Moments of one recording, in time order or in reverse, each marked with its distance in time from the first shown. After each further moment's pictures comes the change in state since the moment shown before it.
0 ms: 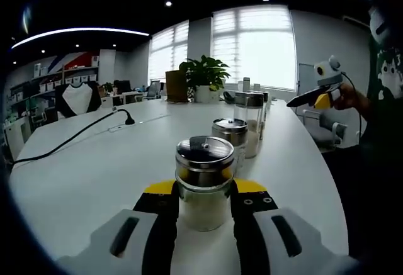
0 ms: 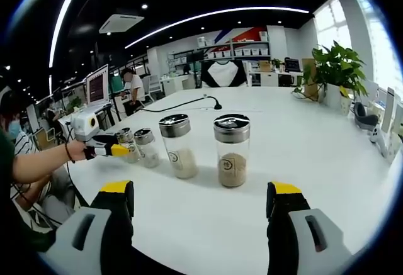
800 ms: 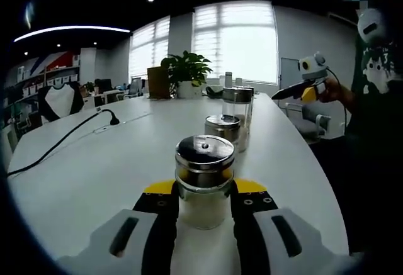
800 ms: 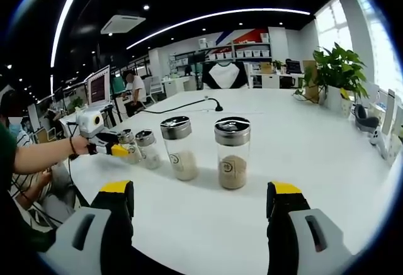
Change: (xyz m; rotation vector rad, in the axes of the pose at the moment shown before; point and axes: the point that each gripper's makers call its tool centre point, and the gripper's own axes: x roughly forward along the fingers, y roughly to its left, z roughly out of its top) left arm 0.000 -0.002 -0.001 0.027 0.033 -0.129; right arm -0.001 0.001 0.005 -0.010 -0.011 0.009
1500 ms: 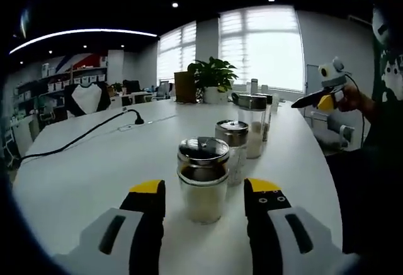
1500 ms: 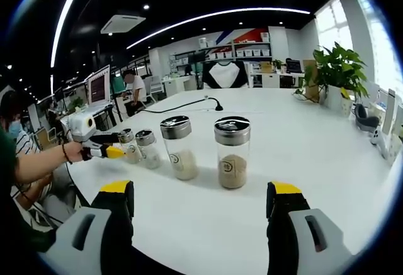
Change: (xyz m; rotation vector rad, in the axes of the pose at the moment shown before) left arm -0.016 -0.001 0.000 -0.081 -0.044 0.262; right arm 0.000 0.001 -0.001 0.003 0.002 0.003
